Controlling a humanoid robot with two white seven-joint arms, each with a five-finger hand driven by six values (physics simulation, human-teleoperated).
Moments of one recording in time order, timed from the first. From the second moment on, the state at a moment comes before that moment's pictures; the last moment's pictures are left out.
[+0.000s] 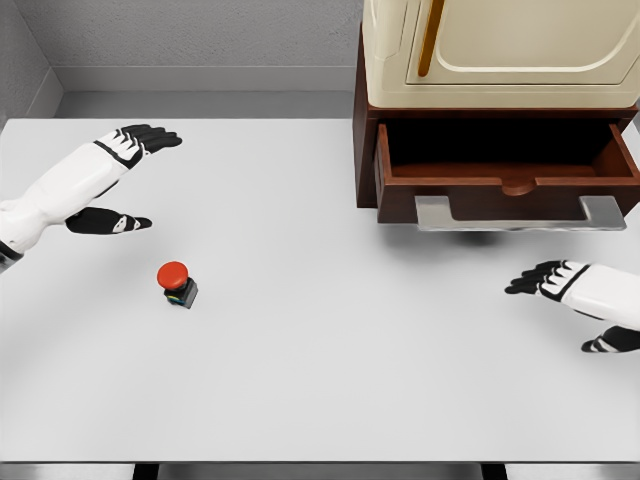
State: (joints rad) left arm -0.24 0.72 -0.18 -1.56 -0.32 -0.61 -0.21; right arm 0.20 -0.98 -0.08 -1.76 0.24 -0.61 0.61
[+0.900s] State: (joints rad) left arm -0.06 0.85 -0.24 -1.59 0.47 -0.53 -0.34; right arm 0.22 -0.99 -0.16 -1.76 0.15 -0.61 0.61
